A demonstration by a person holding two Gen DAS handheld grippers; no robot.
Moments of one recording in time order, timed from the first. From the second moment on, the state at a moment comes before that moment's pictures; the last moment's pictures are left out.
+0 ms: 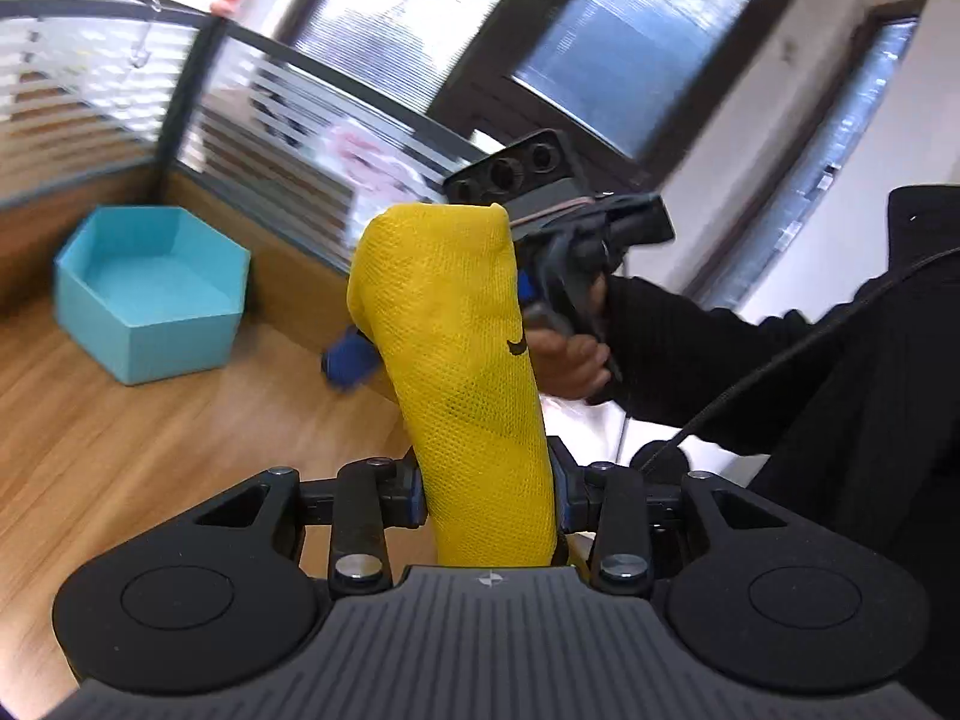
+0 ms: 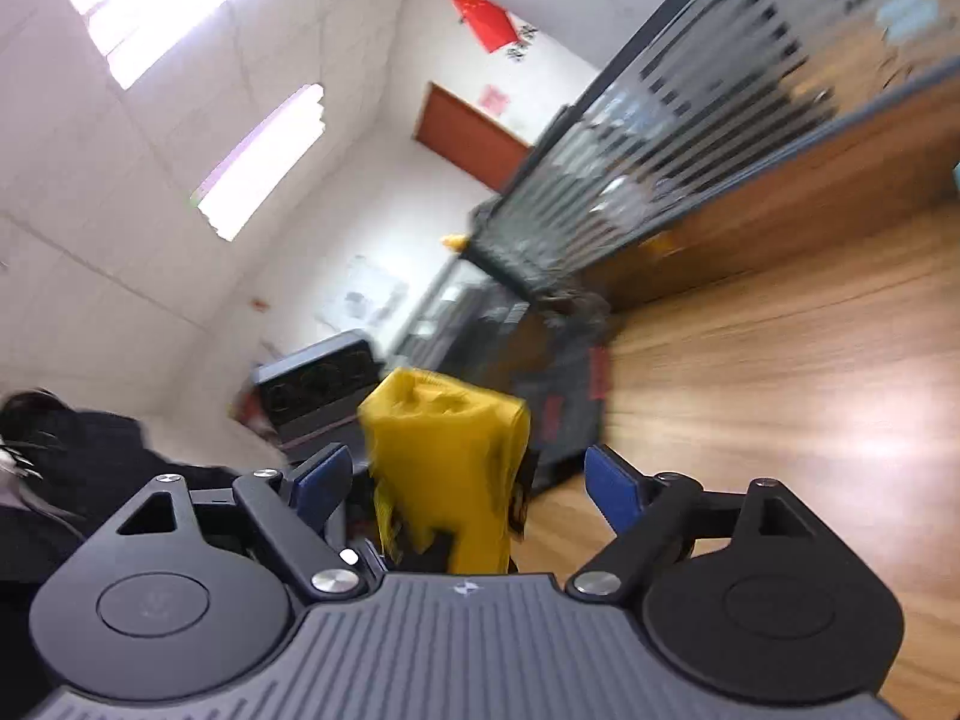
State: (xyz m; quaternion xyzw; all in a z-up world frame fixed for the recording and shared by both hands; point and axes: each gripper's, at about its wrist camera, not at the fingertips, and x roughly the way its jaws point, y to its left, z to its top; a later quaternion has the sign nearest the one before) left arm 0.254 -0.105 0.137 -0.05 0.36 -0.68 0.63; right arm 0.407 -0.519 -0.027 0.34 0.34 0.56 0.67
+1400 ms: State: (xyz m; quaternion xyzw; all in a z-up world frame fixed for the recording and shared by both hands) left arm 0.290 -0.158 0.109 -0.19 0.42 -0.57 0.68; right arm 0.428 -0.602 -0.057 0.46 0.28 0.55 0.65
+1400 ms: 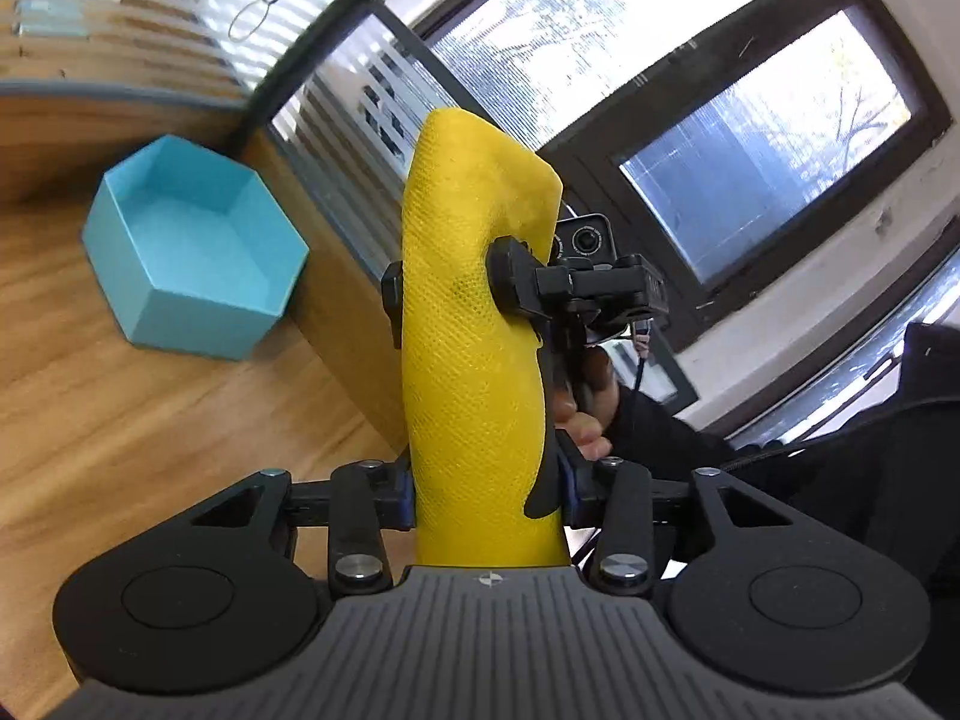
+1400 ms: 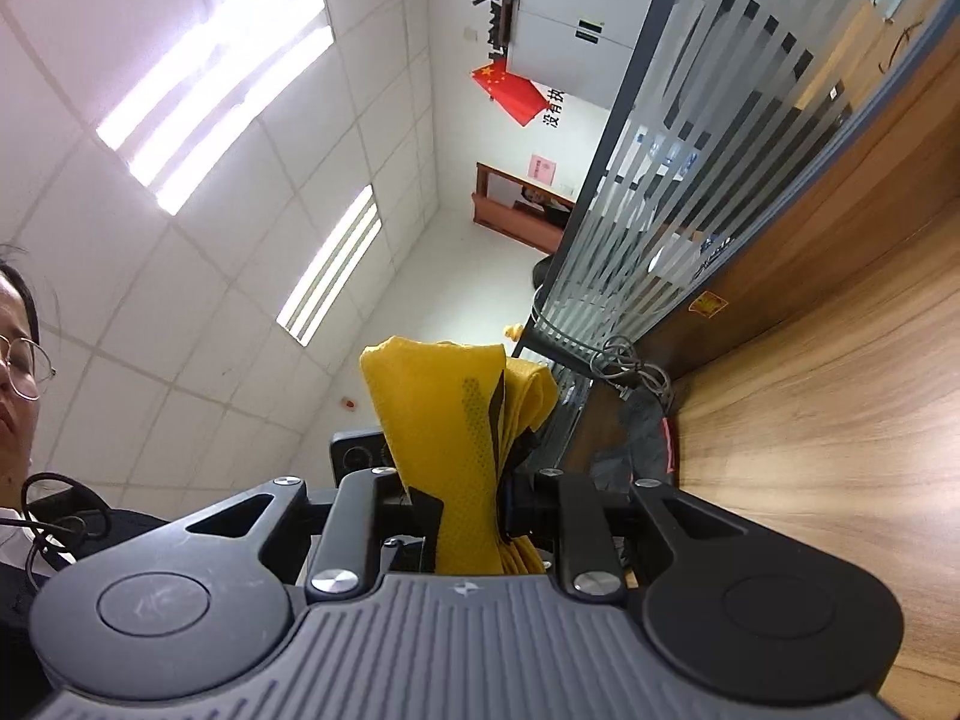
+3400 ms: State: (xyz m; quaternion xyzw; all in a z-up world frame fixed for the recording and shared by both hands) left arm 0.371 -0.149 -0.038 -0.28 0.55 -0.31 0.72; right arm 0.633 -0.631 -0.078 0.00 -0.01 -0.03 1.00
